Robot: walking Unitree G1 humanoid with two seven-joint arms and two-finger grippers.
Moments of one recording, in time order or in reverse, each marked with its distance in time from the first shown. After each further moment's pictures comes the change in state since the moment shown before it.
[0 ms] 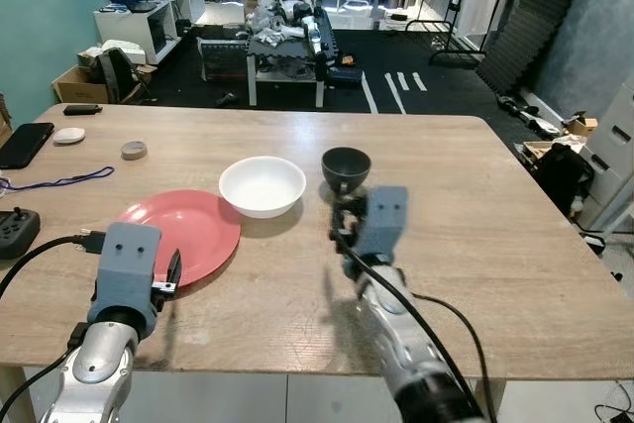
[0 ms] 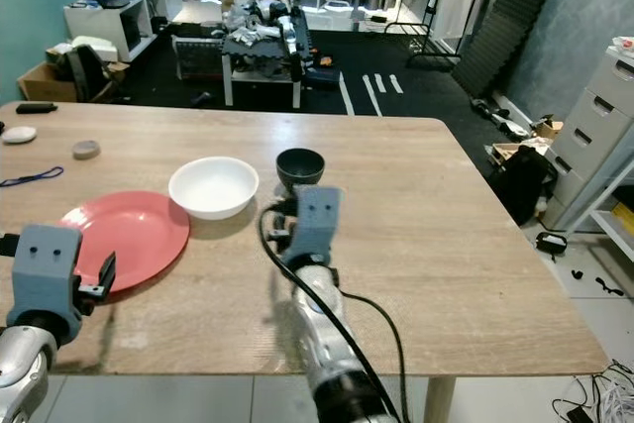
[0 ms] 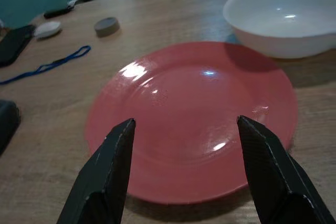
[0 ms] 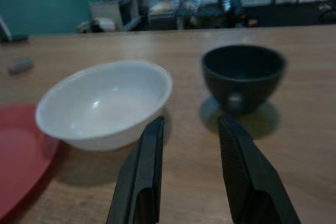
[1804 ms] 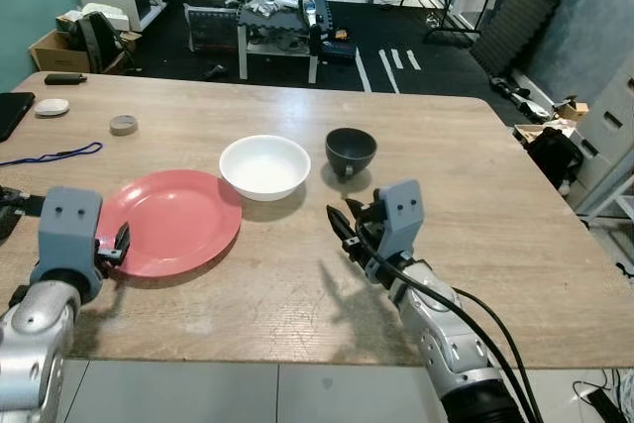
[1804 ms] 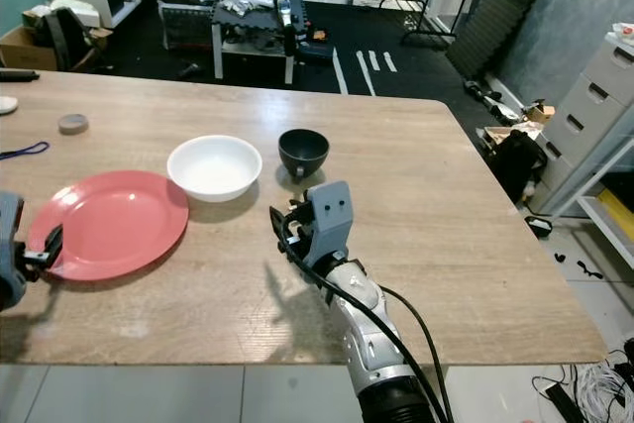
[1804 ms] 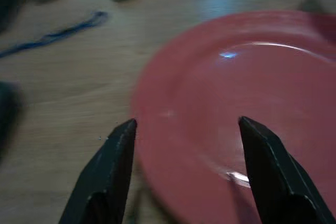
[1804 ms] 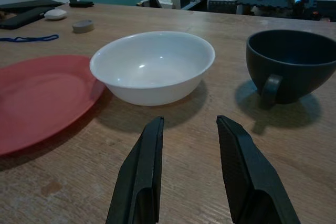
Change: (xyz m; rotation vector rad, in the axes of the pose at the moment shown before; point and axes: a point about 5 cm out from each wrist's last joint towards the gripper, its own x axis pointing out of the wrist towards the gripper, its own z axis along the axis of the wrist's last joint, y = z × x) left arm 0.046 0.061 -0.002 -0.024 0.071 0.007; right arm -0.029 -0.041 0.014 -0.028 -0.021 0.296
